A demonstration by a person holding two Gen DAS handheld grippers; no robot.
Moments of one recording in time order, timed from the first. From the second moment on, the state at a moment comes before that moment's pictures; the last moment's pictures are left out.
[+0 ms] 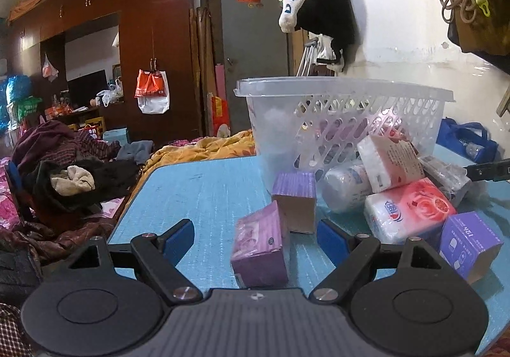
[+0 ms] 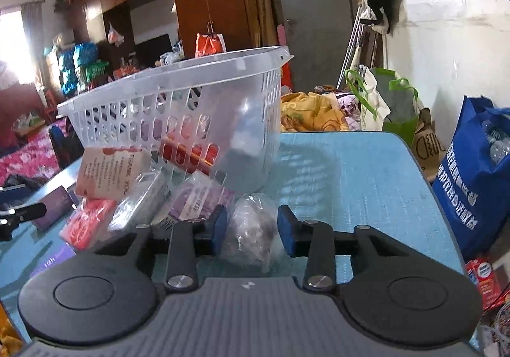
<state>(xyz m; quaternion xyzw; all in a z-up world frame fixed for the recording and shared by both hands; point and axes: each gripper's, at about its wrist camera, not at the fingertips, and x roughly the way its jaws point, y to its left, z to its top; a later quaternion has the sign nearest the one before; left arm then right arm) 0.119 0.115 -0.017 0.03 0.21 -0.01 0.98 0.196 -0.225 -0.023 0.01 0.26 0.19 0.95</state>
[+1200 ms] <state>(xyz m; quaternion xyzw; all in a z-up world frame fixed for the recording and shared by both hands) 0.096 0.117 -0.019 0.02 0.12 -0.02 0.99 0.167 -0.227 -0.016 0.01 0.17 0.20 0.97</state>
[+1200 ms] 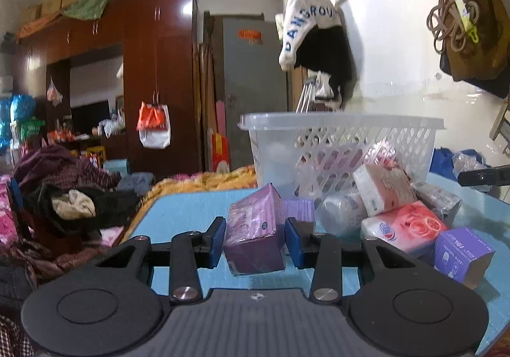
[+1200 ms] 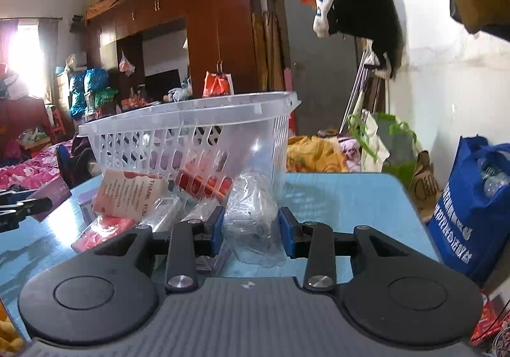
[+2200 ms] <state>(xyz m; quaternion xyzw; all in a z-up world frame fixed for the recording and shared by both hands) 0.070 0.107 0.004 0.00 0.06 -0.04 1.00 0.129 -0.228 0.006 0.02 0.05 0.19 0.98</state>
